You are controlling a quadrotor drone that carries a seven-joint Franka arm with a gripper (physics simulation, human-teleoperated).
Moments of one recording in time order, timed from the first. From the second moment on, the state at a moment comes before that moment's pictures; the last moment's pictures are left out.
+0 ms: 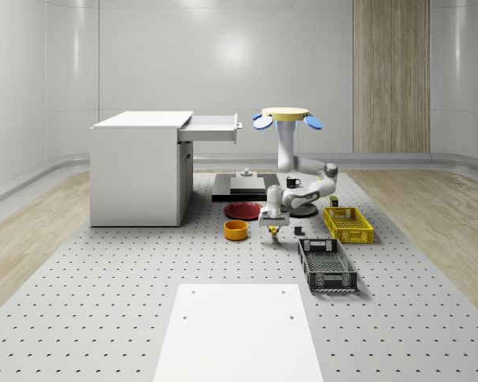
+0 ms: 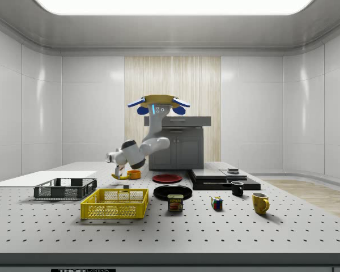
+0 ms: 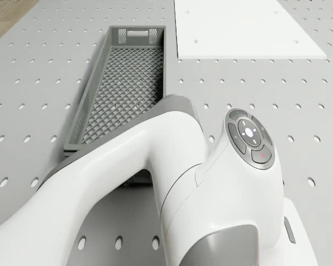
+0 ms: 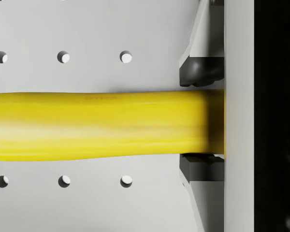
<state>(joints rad) 1.75 -1.45 -1.22 -2.59 1.93 1.65 -0.44</state>
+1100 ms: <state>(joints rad) 1.75 -1.47 -1.29 -2.62 1.86 1.63 -0.44</state>
